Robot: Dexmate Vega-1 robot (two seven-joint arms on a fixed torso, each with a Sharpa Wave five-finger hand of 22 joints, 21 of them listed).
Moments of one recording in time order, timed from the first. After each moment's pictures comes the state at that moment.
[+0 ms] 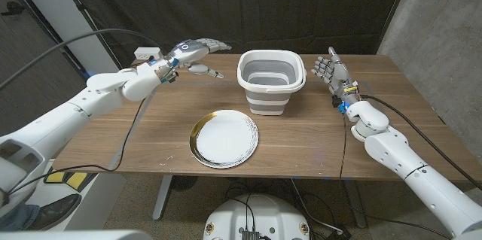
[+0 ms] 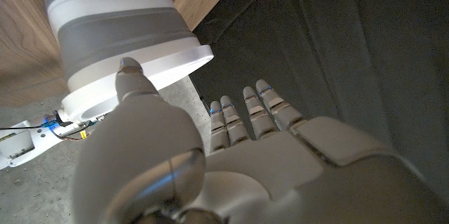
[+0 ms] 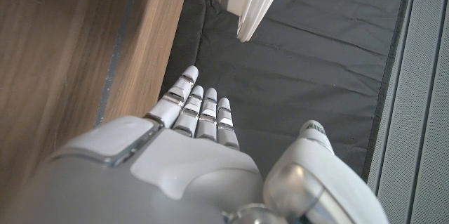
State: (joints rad) left arm 0.52 0.93 0.57 -1.44 0.75 -0.62 0.35; left_hand 0.89 0.05 -0.22 -0.14 0.41 0.22 -0.06 0.25 0.19 0.27 -0.15 0.24 0.19 0.25 -0.04 0.21 0.18 0.24 -0.04 0.25 0.18; right arm -1.02 -0.63 -0.26 -1.67 0.71 0.16 -0.11; right_hand 0.26 0.00 0.16 -0.06 0.20 0.19 0.08 0.21 0.18 0.25 0.09 0.23 0.18 0.20 0.01 0.20 0.18 0.35 -0.04 0.23 0.18
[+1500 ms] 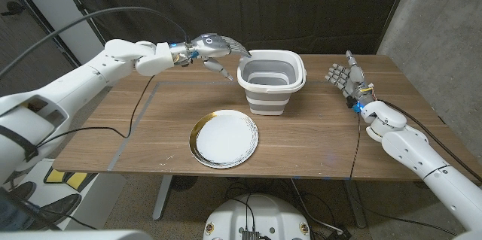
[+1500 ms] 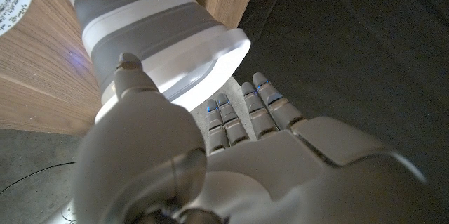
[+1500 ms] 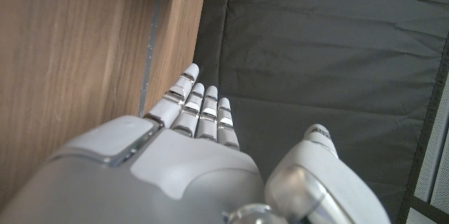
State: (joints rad) left arm 0.16 0.82 0.81 -1.27 1.03 -0.85 0.35; left_hand 0.93 0.04 -0.24 -0.13 0.44 0.27 -0.09 0.25 0.19 0.34 -0.18 0.23 0.19 0.32 -0.04 0.21 0.18 0.33 -0.04 0.25 0.17; right arm -1.07 -0.69 -0.16 -1.71 0.85 0.02 -0.16; right_hand 0.24 -0.02 0.14 -0.07 0.21 0.21 0.07 0.21 0.18 0.28 0.08 0.23 0.18 0.23 0.00 0.20 0.18 0.38 -0.04 0.23 0.18
